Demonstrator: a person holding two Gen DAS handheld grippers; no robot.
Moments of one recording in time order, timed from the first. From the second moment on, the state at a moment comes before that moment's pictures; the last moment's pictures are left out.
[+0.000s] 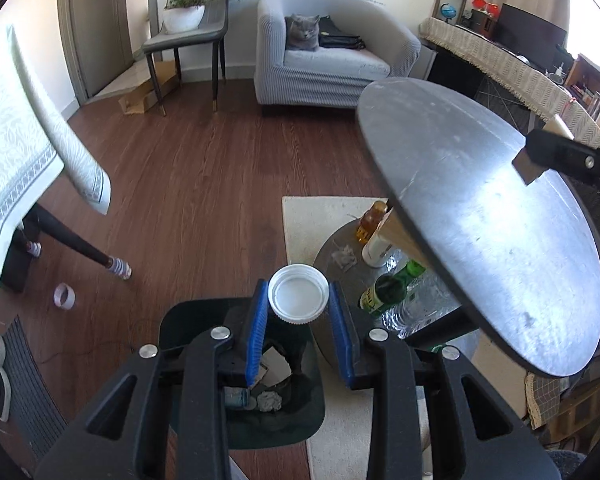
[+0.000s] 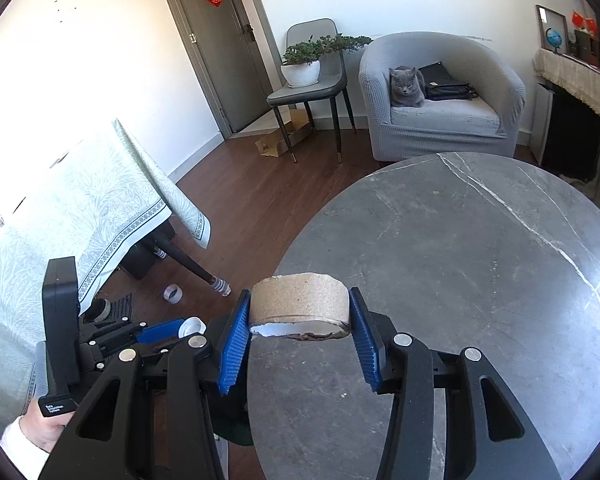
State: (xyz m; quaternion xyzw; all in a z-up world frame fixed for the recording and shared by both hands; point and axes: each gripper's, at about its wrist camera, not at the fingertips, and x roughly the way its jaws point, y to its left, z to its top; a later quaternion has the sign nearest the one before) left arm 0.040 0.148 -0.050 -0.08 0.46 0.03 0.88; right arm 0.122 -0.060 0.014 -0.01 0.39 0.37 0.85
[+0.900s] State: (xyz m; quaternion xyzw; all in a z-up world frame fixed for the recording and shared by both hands) left arm 0.009 0.204 -0.127 -0.13 0.55 0.04 0.83; right arm 0.089 0.038 -0.006 -0.07 0.41 0.42 0.81
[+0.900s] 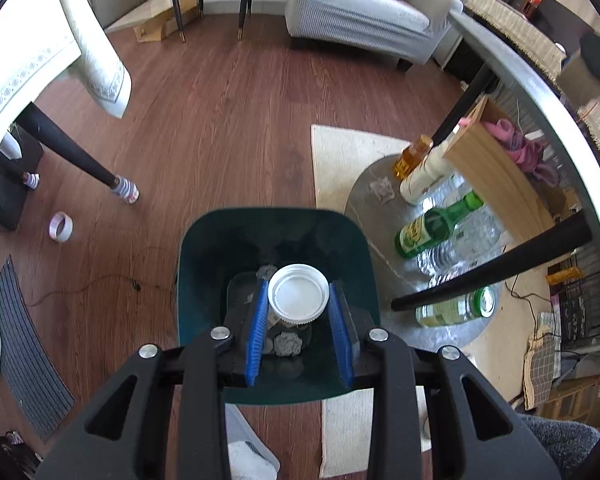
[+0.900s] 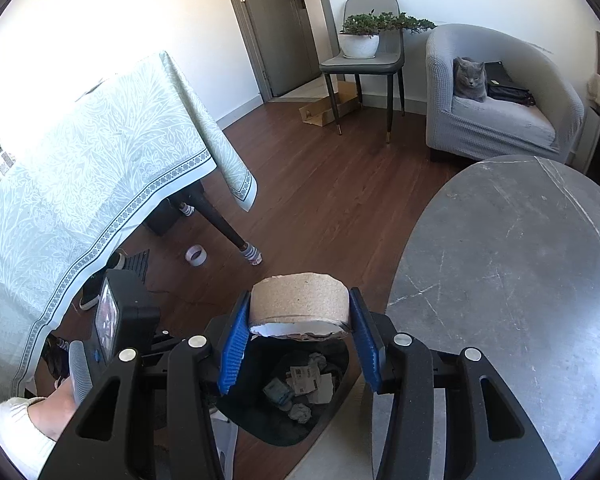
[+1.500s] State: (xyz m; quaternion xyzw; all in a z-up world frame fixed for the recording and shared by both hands) left arm -0.016 0.255 -0.098 -0.15 0.50 0.08 0.85; right arm 0.080 0.095 -0.034 -0.11 0.43 0.44 0.78
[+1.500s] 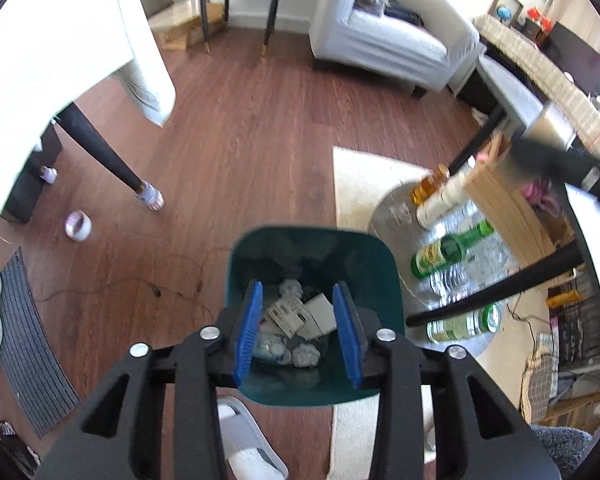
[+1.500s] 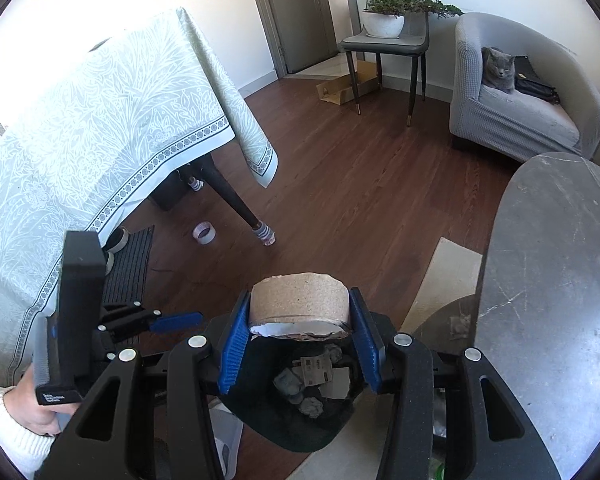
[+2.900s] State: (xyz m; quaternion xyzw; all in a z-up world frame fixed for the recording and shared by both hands) left arm -0.033 0.244 0.015 -0.13 0.38 0.06 0.91; right arm 0.038 0.131 -0.160 -0.23 0.52 0.42 0.71
